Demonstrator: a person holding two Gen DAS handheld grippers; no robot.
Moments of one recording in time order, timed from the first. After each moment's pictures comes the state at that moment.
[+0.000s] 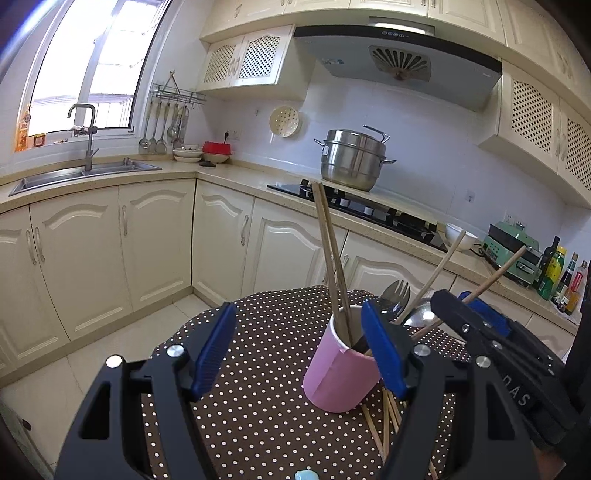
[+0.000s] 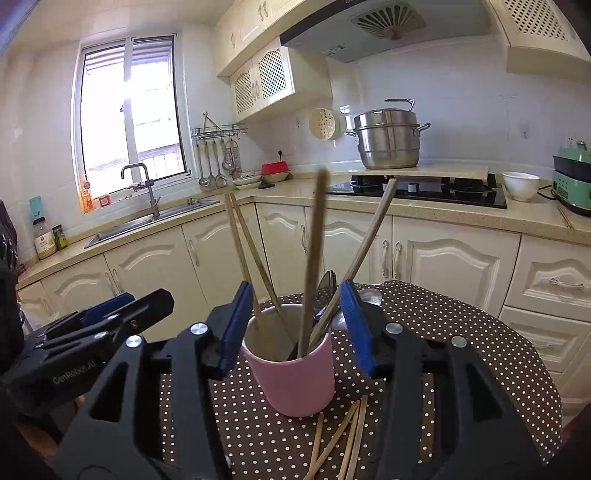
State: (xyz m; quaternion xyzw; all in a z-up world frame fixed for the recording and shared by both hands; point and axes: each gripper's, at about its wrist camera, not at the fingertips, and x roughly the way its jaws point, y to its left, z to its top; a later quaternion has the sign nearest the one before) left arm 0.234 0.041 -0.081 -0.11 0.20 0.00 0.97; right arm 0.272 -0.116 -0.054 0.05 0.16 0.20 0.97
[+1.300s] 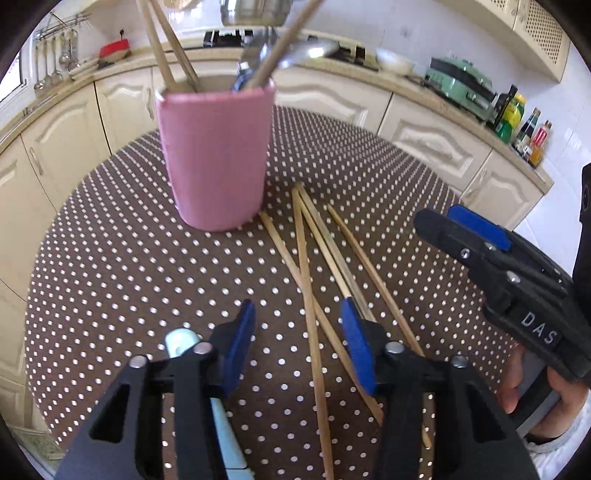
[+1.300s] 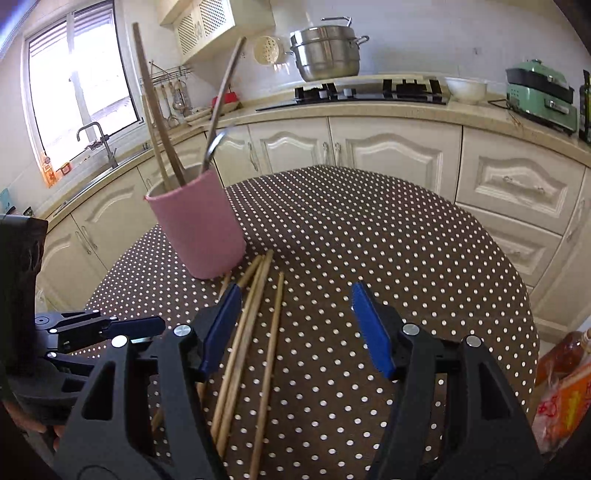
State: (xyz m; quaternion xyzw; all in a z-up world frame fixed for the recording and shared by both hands) left arm 0.247 -0.071 -0.197 -0.01 0.47 -0.16 0.87; right arm 0.236 -0.205 -0.141 0.07 0.32 0.13 0.94
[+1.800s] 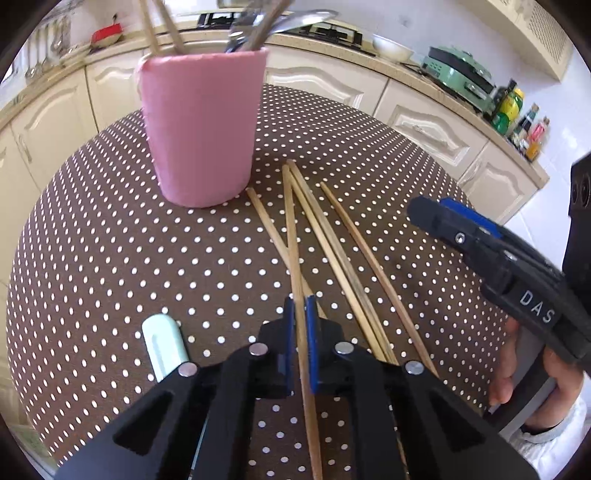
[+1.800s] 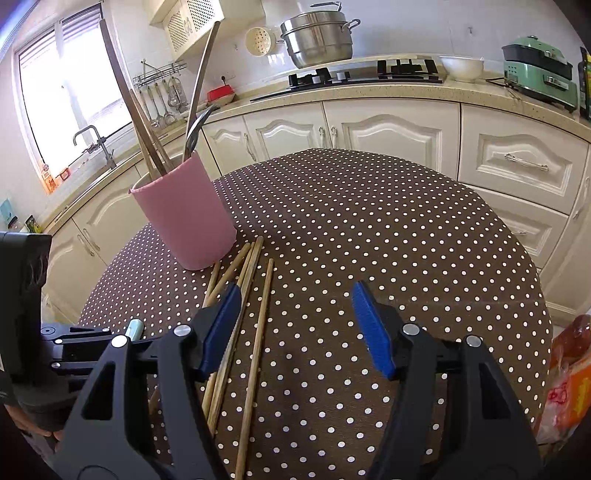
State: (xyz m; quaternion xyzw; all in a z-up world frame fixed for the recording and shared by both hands) left arm 0.250 -0.072 -0.211 -0.03 0.49 -0.17 0.85; right arm 0.245 -0.217 -0.155 0.10 0.34 0.13 0.93
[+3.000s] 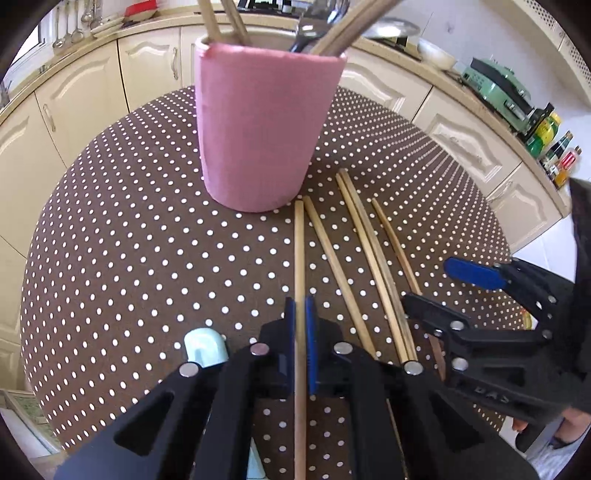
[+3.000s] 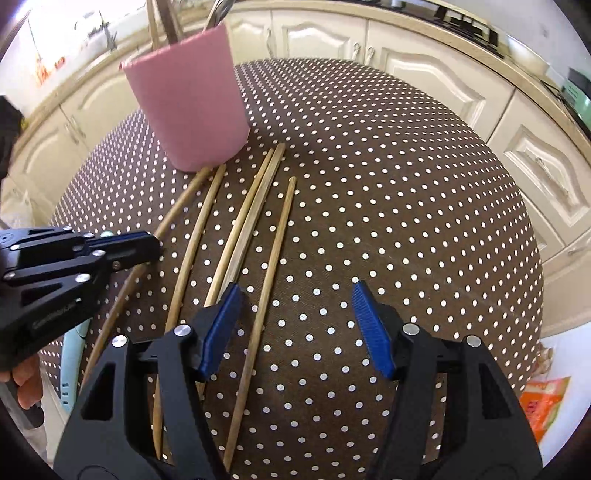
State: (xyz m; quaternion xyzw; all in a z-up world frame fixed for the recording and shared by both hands) left arm 0.271 -0.059 -0.207 -0.05 0.52 -0.11 0.85; right arm 0.285 -0.158 -0.176 -0.07 0.51 0.15 0.84
